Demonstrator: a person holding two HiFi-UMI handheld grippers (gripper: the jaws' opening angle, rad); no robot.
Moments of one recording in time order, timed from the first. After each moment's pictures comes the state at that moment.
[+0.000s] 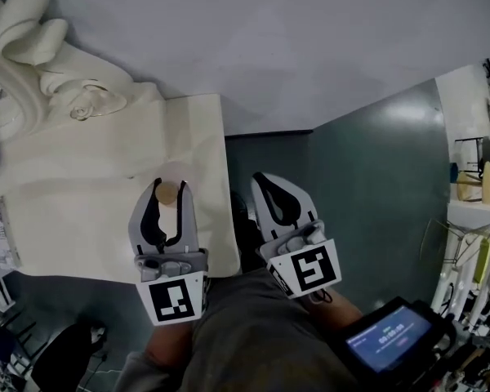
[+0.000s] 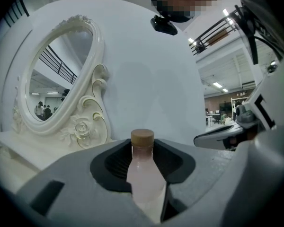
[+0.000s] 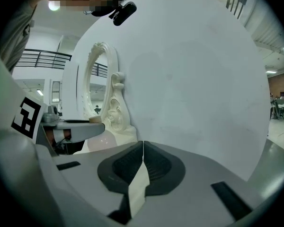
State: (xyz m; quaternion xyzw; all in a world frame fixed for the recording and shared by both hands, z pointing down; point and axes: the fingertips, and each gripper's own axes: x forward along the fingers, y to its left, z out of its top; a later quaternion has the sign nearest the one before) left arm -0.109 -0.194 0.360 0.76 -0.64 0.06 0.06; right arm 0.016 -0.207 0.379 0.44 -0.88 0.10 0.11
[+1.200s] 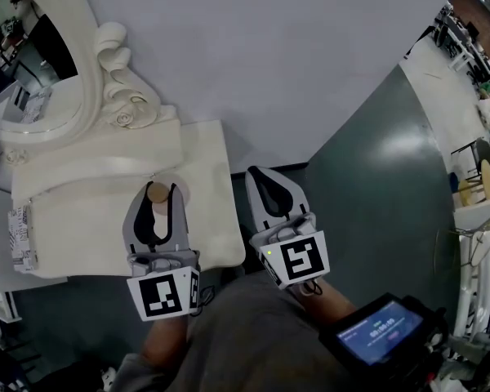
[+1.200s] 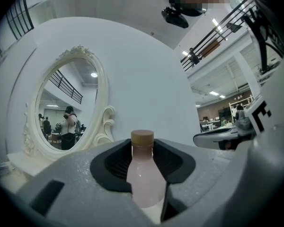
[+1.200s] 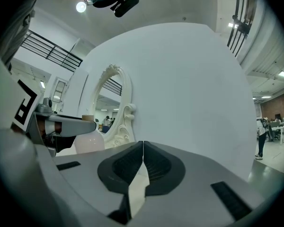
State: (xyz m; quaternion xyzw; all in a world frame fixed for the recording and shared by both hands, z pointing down) left arm -0.133 -0.098 0.233 0.76 -0.64 0.00 -0.03; right arm 0.007 -0.125 0.254 0.48 -0.88 -0.03 0.03
